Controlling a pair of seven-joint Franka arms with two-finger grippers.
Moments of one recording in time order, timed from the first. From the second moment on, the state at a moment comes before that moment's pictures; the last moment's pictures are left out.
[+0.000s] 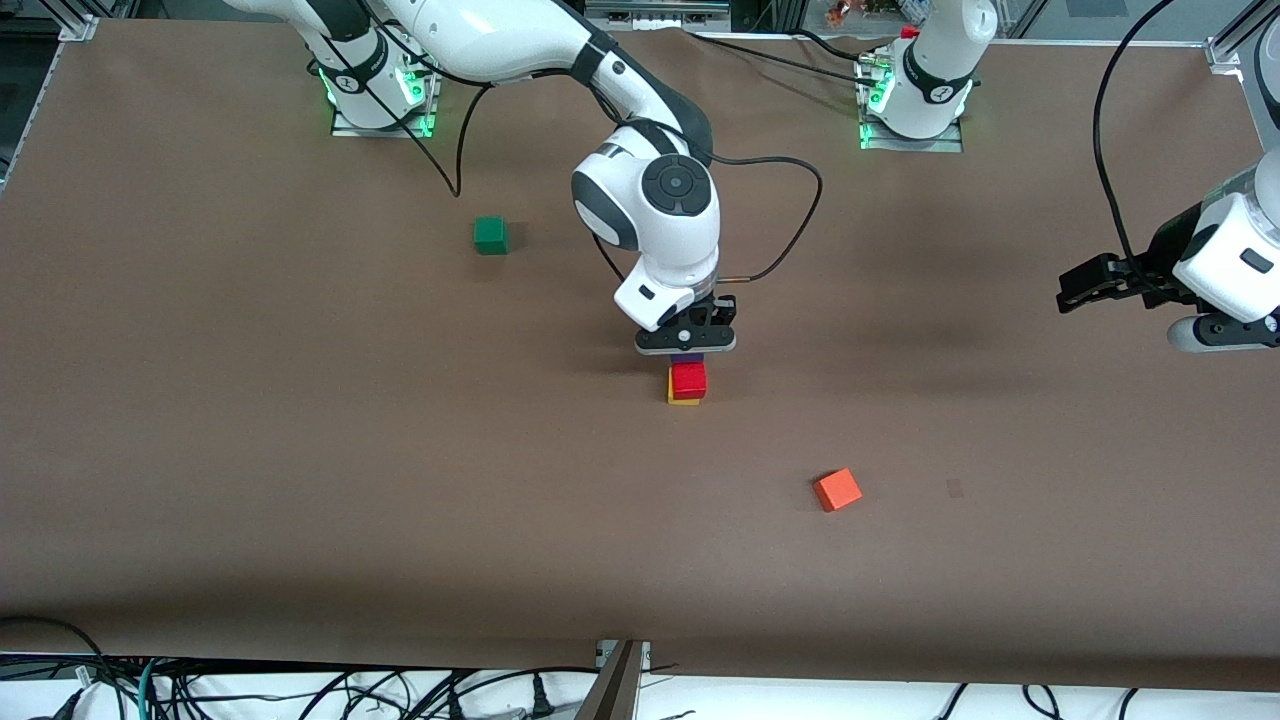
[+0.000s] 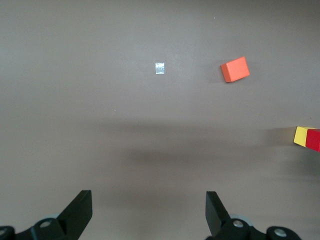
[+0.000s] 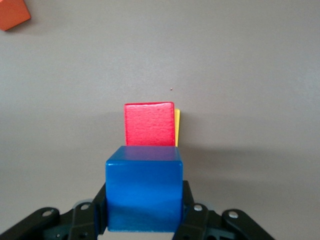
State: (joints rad) left arm 0.02 0.17 -0.06 -1.45 0.00 1.55 -0.13; right arm 0.84 0.88 0.01 -1.07 -0.04 2.08 0.82
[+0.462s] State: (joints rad) left arm 0.02 0.18 -0.06 -1.45 0.00 1.55 -0.13; right arm 0.84 0.91 0.00 -1.04 -0.07 2.12 0.77
